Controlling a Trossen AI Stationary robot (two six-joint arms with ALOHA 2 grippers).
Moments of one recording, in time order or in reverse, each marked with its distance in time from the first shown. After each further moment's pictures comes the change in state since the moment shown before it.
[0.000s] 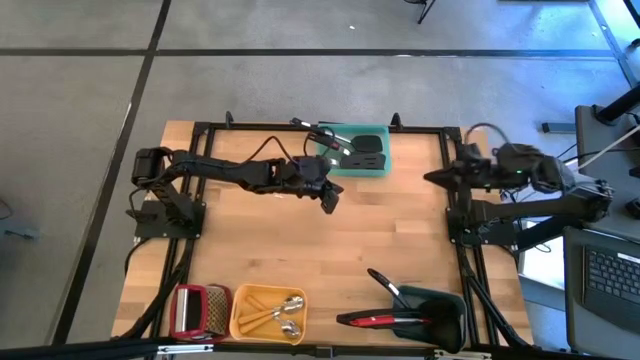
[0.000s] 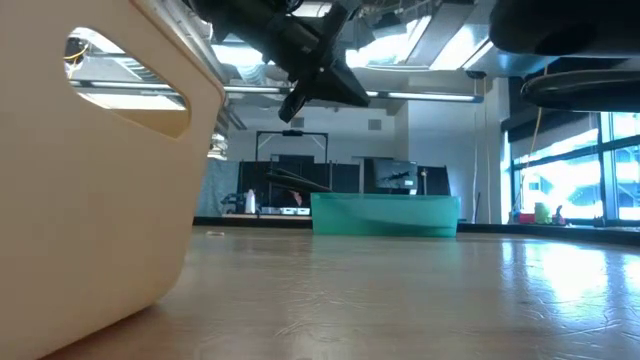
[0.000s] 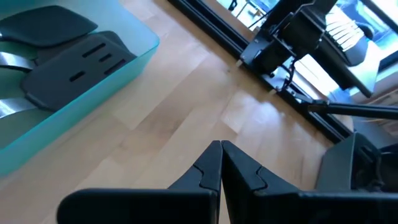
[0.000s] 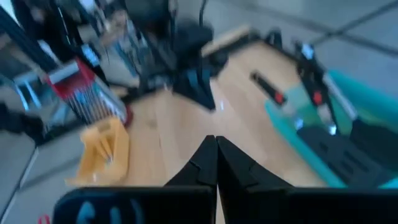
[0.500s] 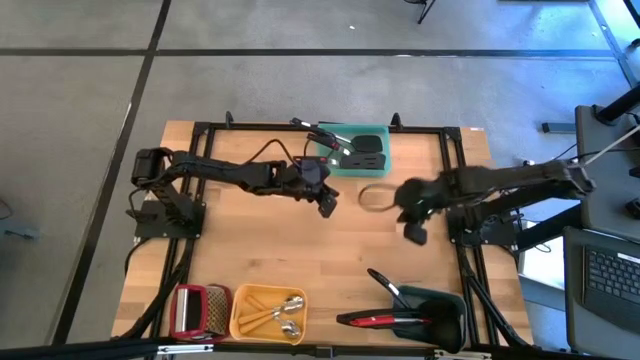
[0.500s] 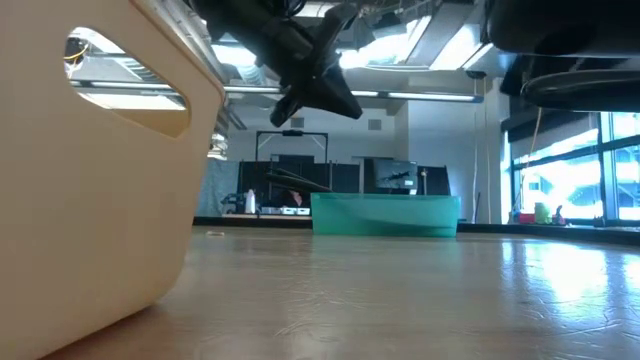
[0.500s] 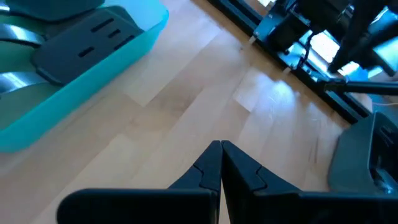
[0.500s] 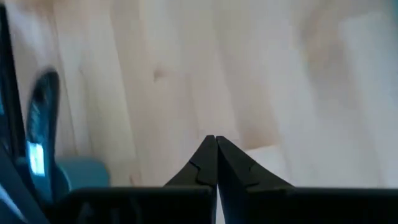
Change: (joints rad) left arm -0.013 0.000 -0.001 -0.087 -0.001 0.006; right arm 0.128 0.580 0.002 -0.192 -0.163 -0.053
